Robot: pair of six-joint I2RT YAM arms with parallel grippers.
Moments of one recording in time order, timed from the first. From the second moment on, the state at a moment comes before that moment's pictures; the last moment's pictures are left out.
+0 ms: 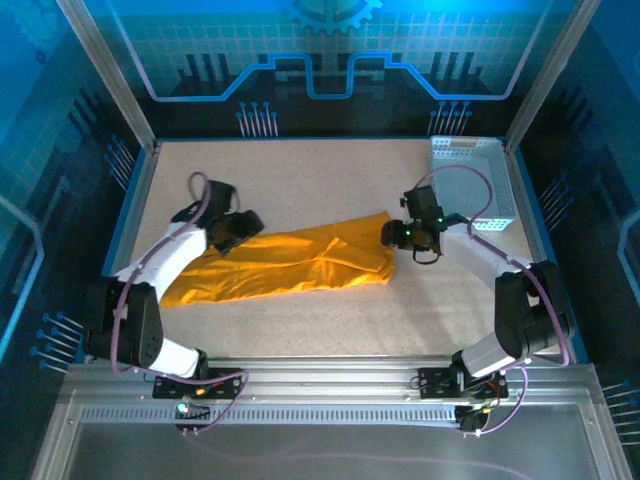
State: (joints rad) left arm -0.20 1.48 1.02 -0.59 0.10 -0.77; right arm 0.29 1.51 0.93 -0.47 -0.09 0.43
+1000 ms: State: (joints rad) left arm -0.80 1.76 0.97 -0.27 -0.03 -1.03; right arm 0.34 2.09 1.46 -0.52 -0.20 0.34
